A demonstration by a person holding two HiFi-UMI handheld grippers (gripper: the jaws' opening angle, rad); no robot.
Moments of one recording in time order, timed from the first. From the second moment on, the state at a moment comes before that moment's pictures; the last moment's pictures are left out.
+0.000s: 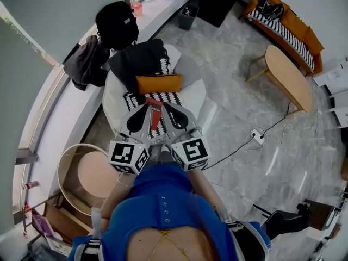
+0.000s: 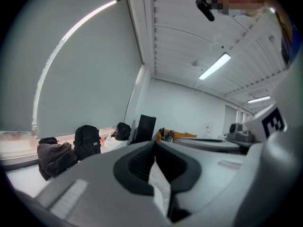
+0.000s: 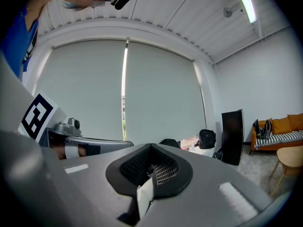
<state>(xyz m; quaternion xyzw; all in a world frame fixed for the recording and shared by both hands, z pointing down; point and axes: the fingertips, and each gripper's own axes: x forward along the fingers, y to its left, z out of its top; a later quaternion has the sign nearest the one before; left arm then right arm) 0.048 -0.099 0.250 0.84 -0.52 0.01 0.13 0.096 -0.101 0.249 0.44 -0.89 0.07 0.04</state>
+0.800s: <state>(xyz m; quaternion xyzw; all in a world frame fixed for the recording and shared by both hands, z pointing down) 0.043 -0.109 0.256 0.83 -0.54 0.02 0.13 0.082 -0.113 0.255 0.42 -0.90 0.07 0.05</state>
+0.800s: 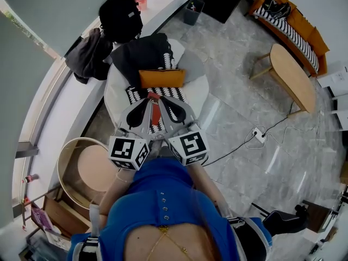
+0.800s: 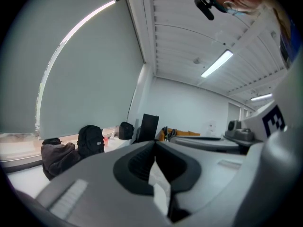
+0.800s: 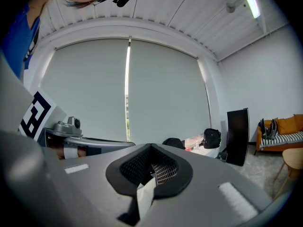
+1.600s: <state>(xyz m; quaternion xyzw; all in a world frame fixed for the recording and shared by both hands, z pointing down) 0.009 -0.179 0.366 0.82 -0.53 0.10 0.20 0.071 -0.179 0.374 0.39 -0.89 0.12 0.19</state>
